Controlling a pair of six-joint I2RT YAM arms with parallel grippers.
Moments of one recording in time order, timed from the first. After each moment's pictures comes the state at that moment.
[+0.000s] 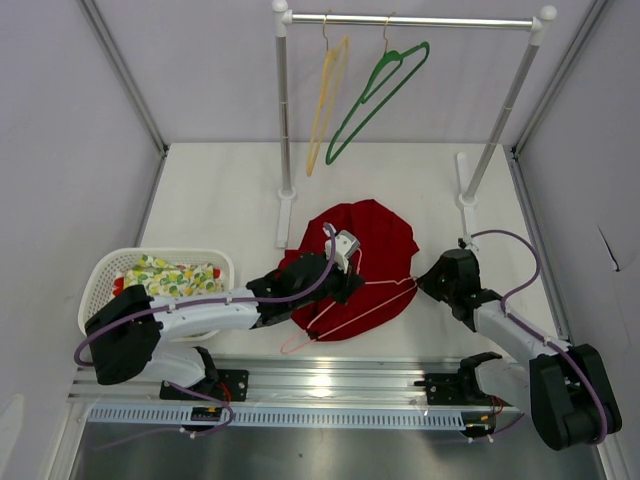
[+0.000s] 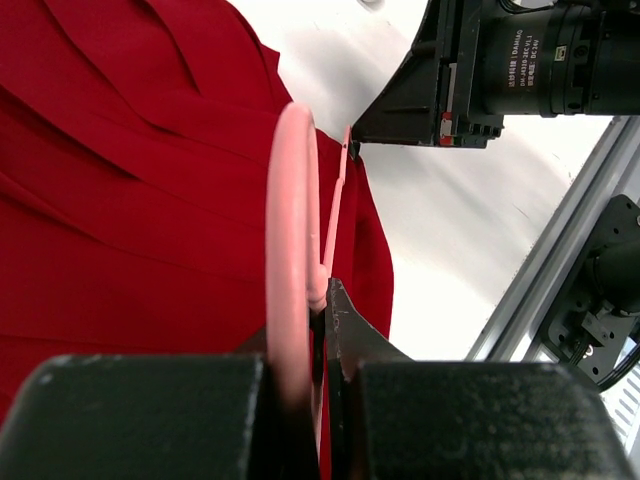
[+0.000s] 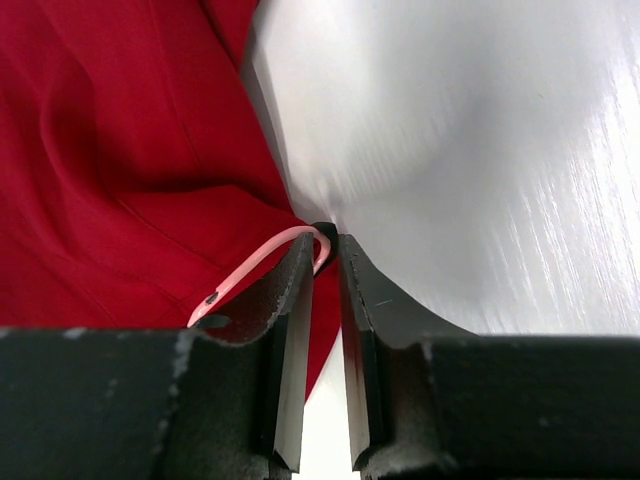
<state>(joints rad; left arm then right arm) -1.05 1.36 0.72 0.28 -0.08 -0.34 0.27 1.08 0.36 -0.04 0.07 0.80</state>
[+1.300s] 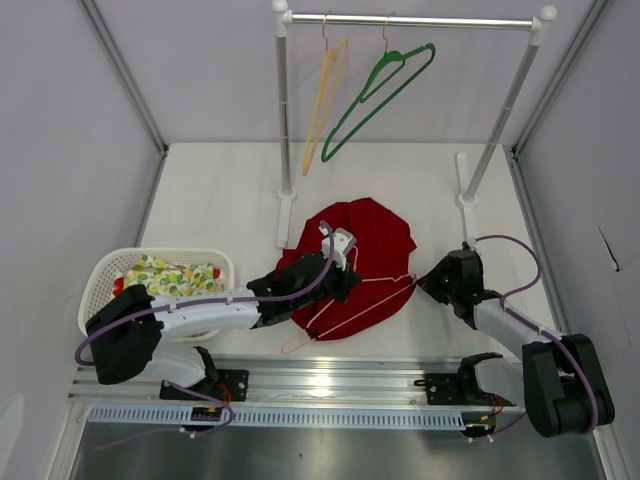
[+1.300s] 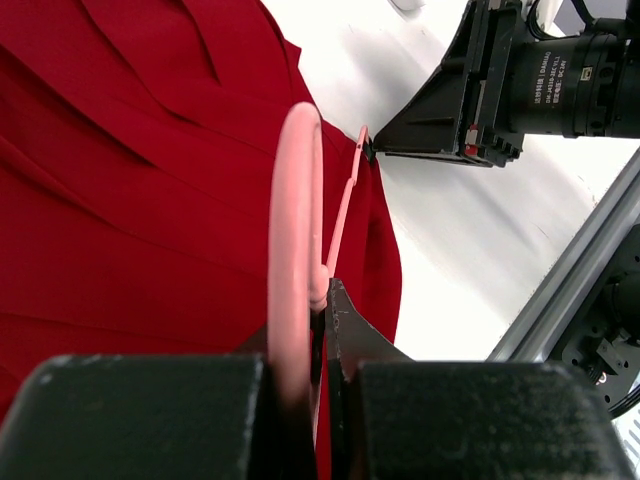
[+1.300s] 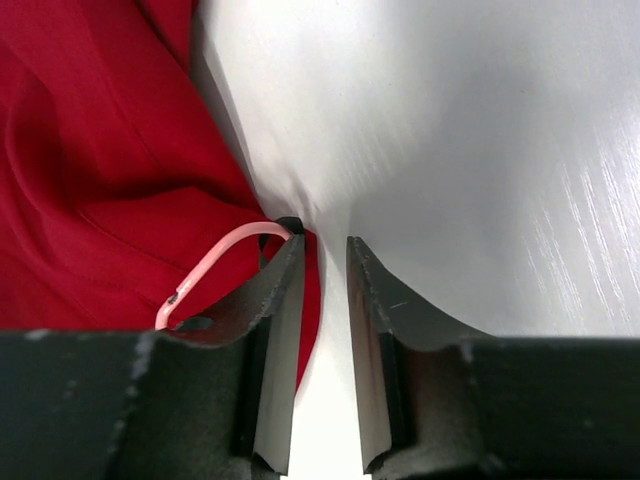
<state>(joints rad) -1.05 1.36 0.72 0.27 -0.16 -0.38 0.20 1.14 0.34 0.03 -0.01 0.84</state>
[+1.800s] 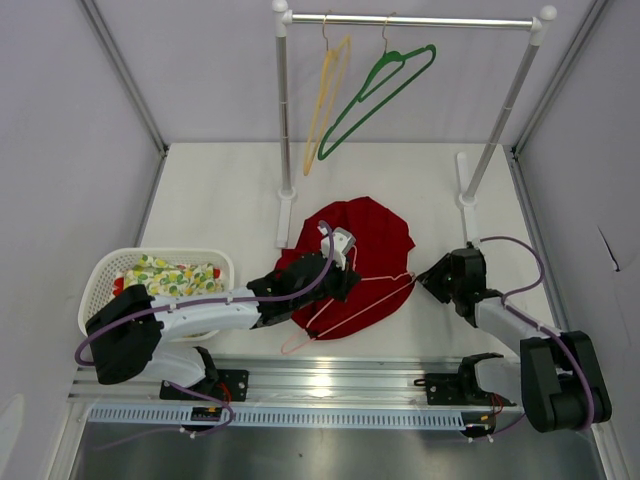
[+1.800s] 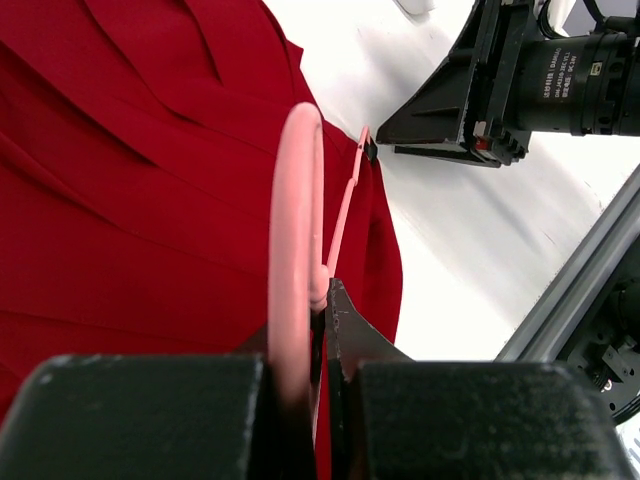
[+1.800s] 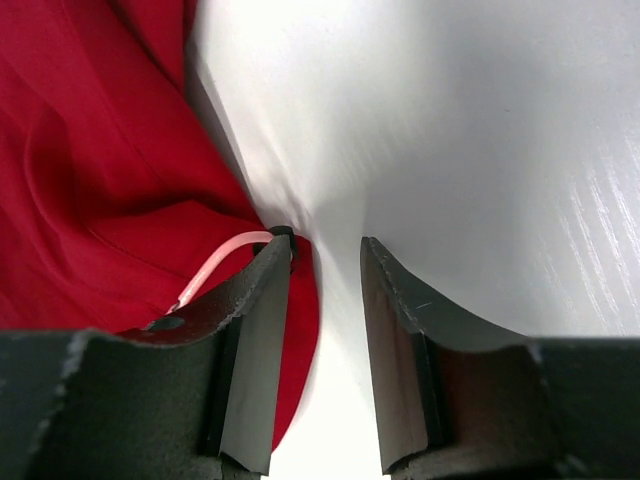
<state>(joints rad) -1.05 1.36 0.72 0.27 -0.17 -0.39 0.16 1.15 0.34 0.05 -0.04 0.87</state>
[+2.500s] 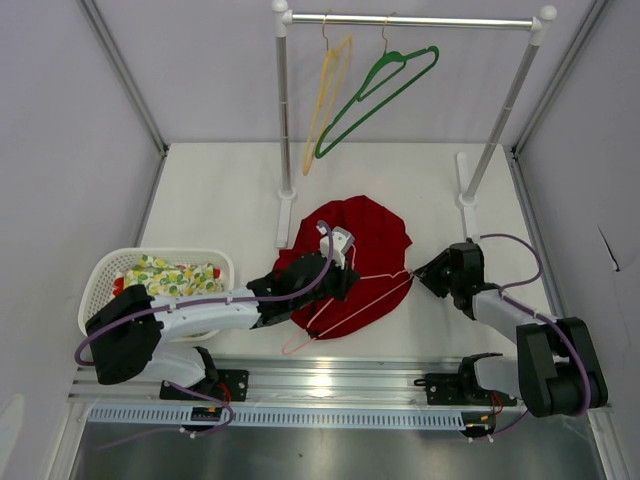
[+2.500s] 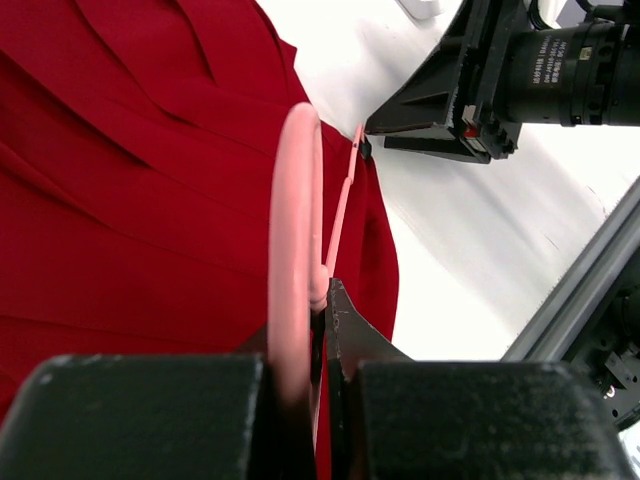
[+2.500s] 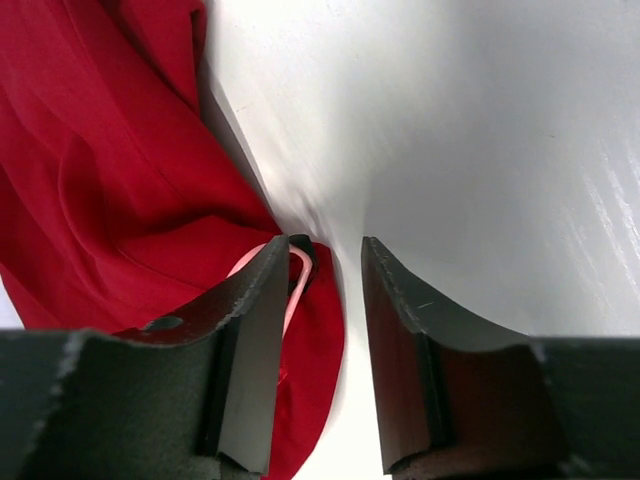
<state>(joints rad) -1.05 1.36 0.72 0.27 -0.19 -0.39 0.16 1.23 0.39 0.08 -0.06 0.96</state>
